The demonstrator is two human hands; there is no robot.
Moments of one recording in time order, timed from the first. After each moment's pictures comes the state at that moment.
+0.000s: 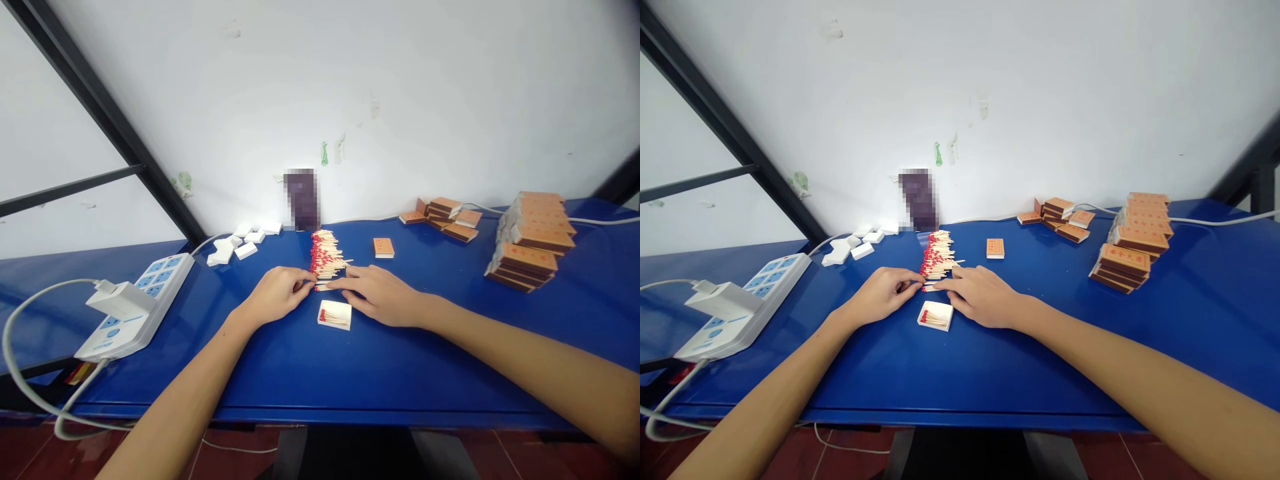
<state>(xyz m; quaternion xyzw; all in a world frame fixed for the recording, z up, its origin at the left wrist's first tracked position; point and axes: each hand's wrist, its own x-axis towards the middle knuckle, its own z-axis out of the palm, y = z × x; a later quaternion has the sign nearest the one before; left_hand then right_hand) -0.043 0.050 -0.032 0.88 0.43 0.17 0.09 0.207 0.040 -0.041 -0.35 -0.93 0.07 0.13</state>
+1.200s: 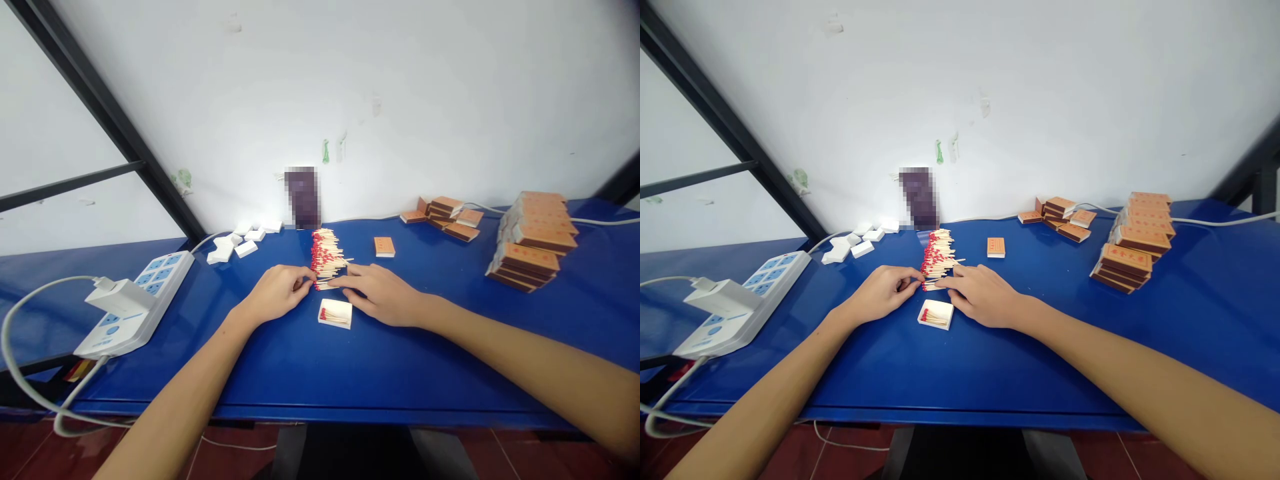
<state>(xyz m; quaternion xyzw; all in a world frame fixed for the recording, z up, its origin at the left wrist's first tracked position) -0.044 0.052 -0.034 0.88 0.43 0.15 0.09 0.204 0.037 -0.039 -0.36 -0.92 0.07 0.13</state>
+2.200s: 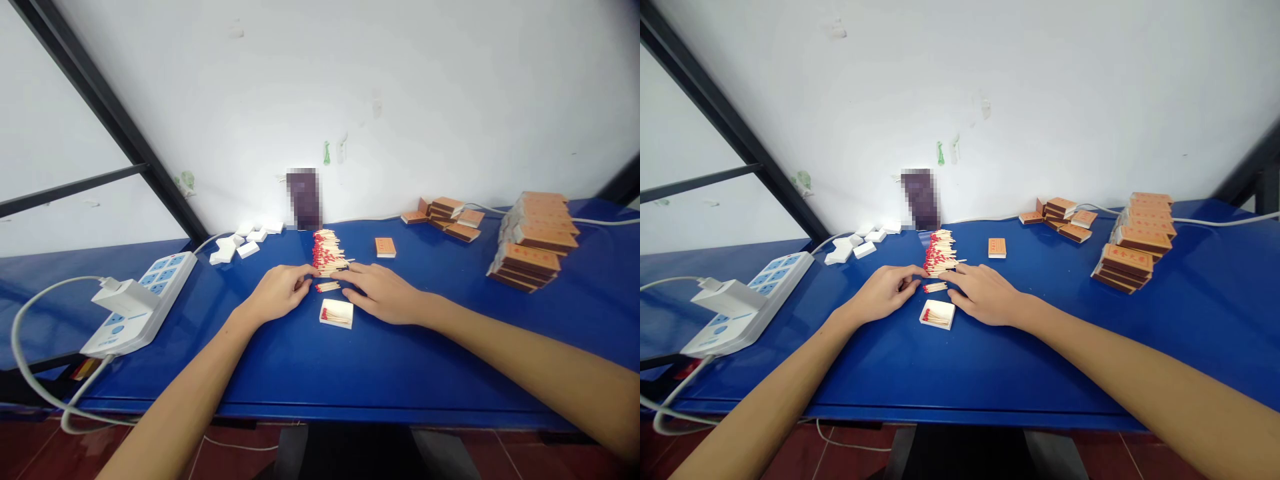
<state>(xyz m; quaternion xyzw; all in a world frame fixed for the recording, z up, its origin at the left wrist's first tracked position) -0.045 0.050 -0.033 0.88 0.43 0.16 0.08 0.203 0.037 -0.037 -0.38 -0.91 0.09 0.14</state>
